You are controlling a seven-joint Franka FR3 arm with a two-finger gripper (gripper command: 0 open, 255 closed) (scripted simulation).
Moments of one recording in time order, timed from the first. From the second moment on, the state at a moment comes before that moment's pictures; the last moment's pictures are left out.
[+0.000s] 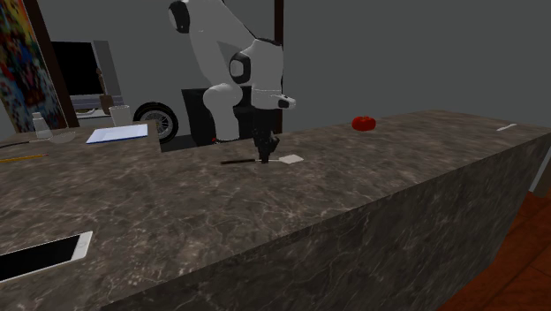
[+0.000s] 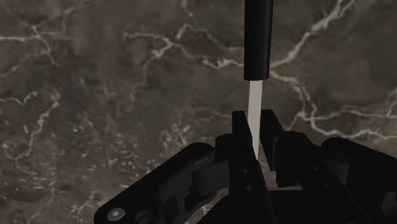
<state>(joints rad) 0.16 -0.32 -0.81 -2.53 -0.39 2.26 -1.36</state>
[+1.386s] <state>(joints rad) 0.13 -0.48 -0.69 -2.35 -0.39 1.93 -1.34</state>
